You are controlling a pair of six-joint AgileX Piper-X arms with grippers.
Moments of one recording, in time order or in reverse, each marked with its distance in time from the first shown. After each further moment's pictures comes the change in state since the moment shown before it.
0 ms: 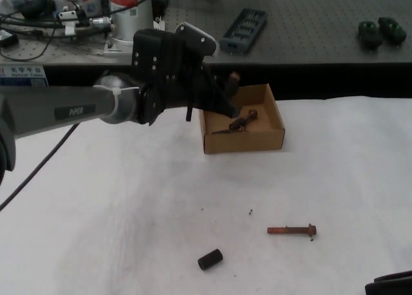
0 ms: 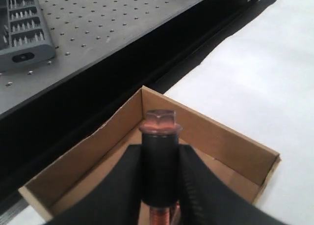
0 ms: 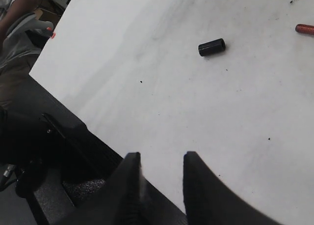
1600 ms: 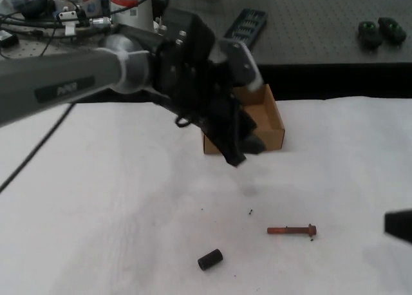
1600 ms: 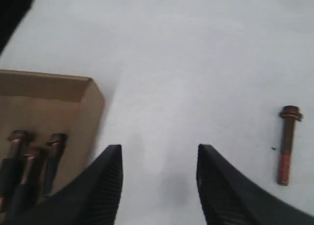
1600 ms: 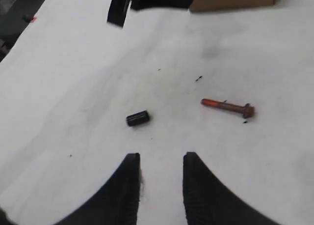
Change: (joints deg) left arm -5.2 -9.5 -0.9 38.1 9.8 28.8; right arm 0.0 0.0 -4.5 -7.5 23.1 4.4
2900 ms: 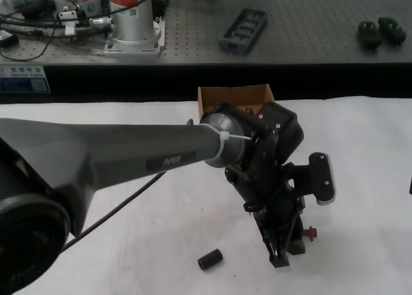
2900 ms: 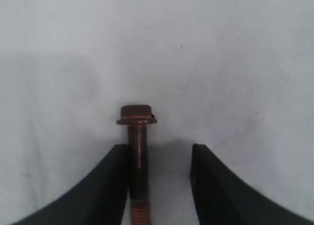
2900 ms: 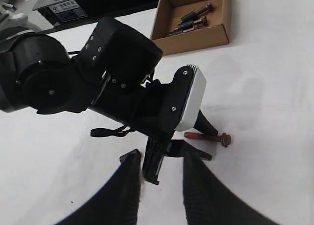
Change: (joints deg) left arm -15.1 8.9 0.1 6.1 -8.5 9.4; right arm 0.0 0.0 -5.2 3.3 2.3 7.7
